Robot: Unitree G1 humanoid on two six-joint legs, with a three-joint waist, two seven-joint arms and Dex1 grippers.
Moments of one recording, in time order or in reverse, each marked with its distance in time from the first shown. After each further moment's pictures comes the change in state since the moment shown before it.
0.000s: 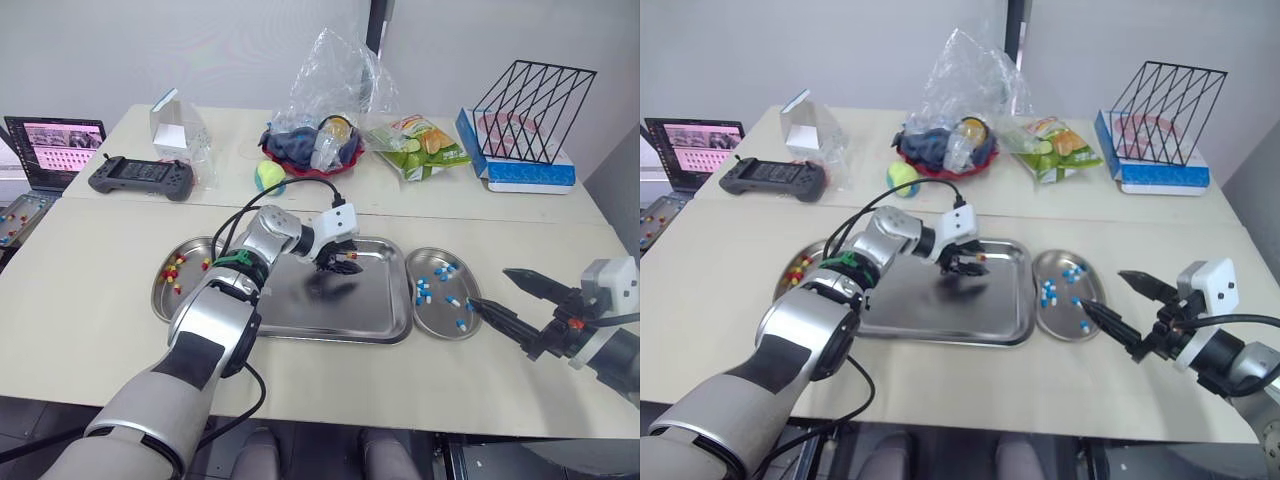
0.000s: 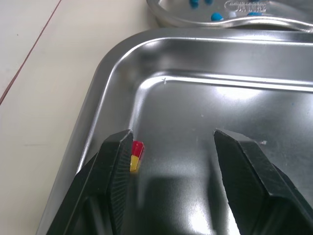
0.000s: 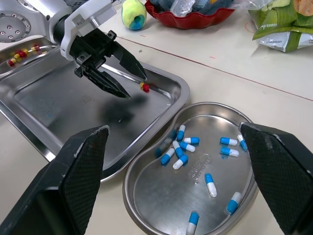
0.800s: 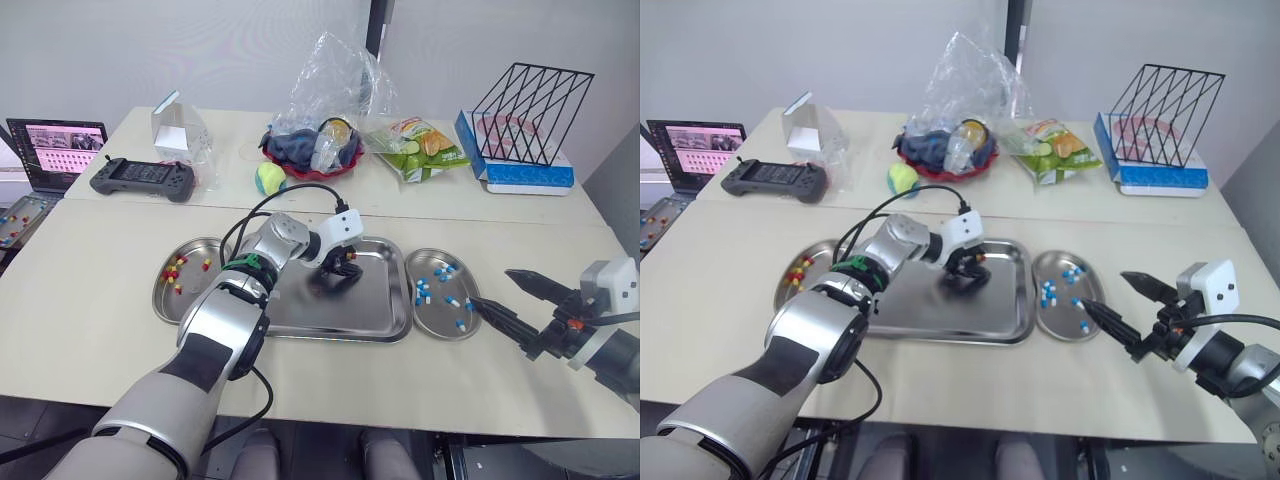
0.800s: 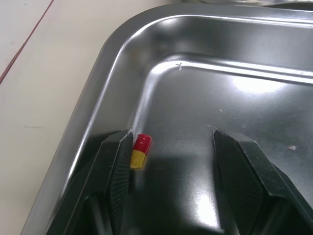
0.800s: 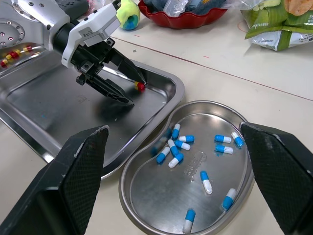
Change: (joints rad) left arm 0.000 -0.039 -0.002 0.017 0.063 0.089 0.103; right arm 0.012 0.004 0.003 -0.008 -0.003 0.000 -0.031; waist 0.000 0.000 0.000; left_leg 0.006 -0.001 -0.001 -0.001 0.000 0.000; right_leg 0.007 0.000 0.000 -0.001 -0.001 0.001
